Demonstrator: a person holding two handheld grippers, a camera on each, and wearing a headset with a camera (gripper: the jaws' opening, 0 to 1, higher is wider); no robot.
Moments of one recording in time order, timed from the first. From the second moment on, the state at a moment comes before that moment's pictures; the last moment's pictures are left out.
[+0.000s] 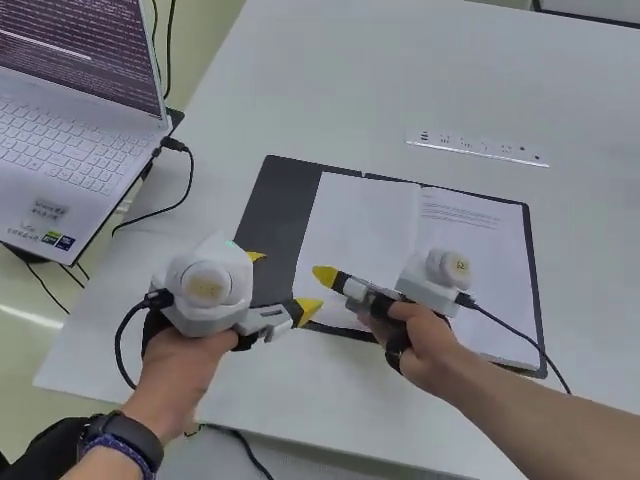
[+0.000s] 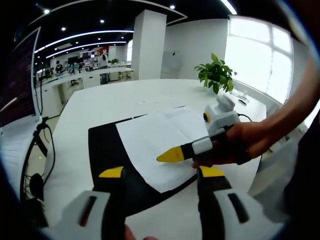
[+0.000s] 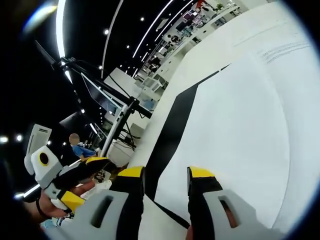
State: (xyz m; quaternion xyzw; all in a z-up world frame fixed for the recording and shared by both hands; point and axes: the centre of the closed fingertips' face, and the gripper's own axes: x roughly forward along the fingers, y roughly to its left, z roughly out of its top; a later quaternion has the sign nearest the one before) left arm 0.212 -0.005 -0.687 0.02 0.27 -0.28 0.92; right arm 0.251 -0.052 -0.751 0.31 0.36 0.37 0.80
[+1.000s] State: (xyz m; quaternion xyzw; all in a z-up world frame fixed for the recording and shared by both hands) left arm 0.227 -0.019 -0.759 0.02 0.34 -0.31 0.89; right arm 0.244 -0.145 -0.755 0.29 0.35 0.32 0.83
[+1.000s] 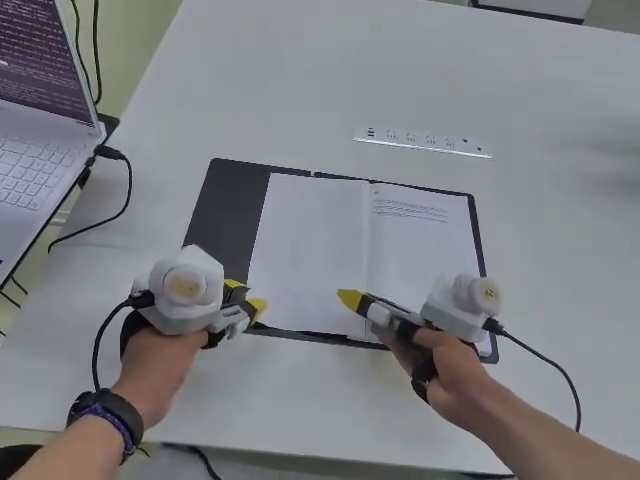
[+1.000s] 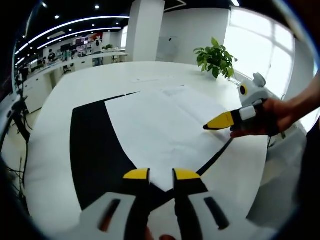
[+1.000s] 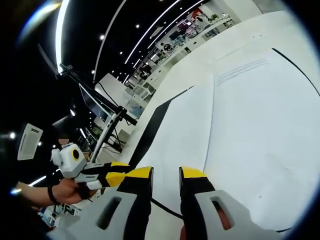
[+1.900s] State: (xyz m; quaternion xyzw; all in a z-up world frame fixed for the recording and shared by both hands) left arm 0.220 -0.016 -0.784 -0.01 0.36 -0.28 0.89; right arm 0.262 -0.169 -0.761 0.29 0.35 0.31 0.83
